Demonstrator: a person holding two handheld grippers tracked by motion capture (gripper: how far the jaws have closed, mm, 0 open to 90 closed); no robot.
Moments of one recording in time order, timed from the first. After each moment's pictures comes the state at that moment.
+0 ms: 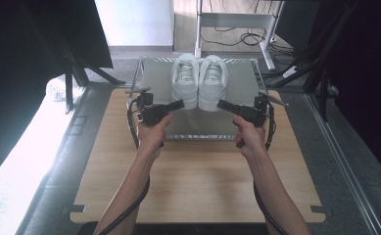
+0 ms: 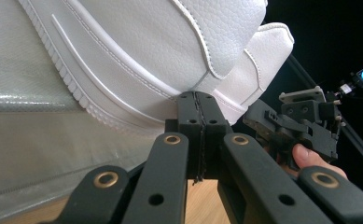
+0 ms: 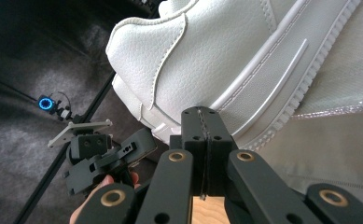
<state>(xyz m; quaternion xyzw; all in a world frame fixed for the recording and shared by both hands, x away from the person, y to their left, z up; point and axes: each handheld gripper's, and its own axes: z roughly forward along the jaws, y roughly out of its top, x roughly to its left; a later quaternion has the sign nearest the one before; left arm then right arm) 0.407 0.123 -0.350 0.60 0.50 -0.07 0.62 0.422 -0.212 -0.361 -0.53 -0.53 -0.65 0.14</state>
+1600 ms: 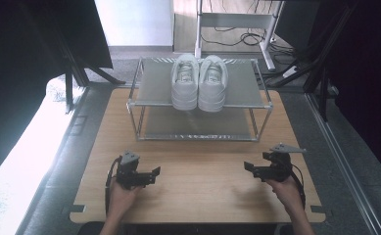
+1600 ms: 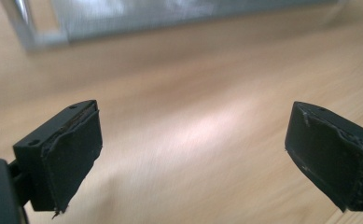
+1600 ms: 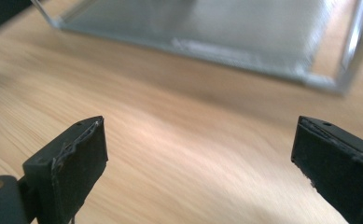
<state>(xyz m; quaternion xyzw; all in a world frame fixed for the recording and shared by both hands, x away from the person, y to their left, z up) 0.285 0.176 -0.502 0.75 0.51 0.15 0.39 0.320 -0.297 -0.465 -0.47 -0.76 -0.42 -0.13</state>
